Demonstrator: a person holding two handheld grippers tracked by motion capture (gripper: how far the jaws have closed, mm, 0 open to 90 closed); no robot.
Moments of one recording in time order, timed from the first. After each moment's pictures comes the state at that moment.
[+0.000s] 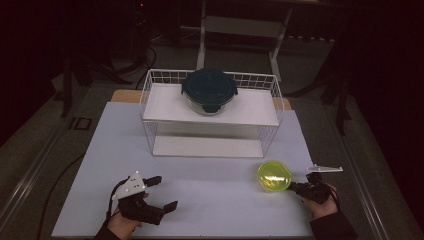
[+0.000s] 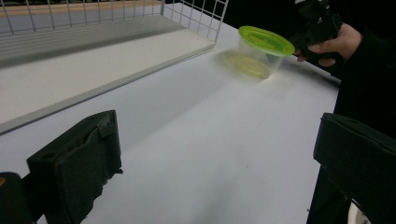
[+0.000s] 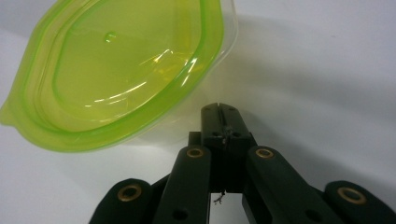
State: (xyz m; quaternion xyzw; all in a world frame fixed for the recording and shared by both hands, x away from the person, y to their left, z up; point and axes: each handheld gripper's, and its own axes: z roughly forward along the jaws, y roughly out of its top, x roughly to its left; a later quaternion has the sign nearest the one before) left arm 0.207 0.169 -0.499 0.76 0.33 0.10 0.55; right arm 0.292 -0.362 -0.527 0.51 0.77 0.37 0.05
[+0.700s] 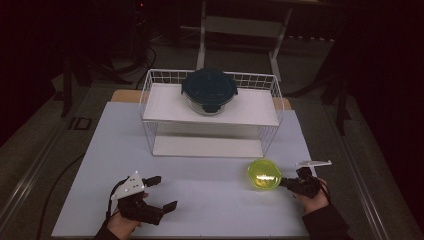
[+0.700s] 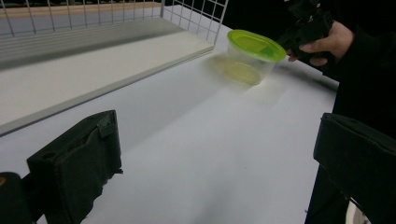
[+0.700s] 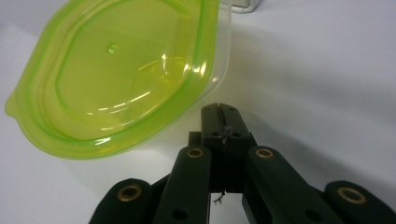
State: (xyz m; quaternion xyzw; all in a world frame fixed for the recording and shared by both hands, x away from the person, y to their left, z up) left arm 0.206 0.170 -0.498 0.76 0.33 0.10 0.56; right arm 0.306 -0.335 -0.522 0.48 0.79 0.37 0.04
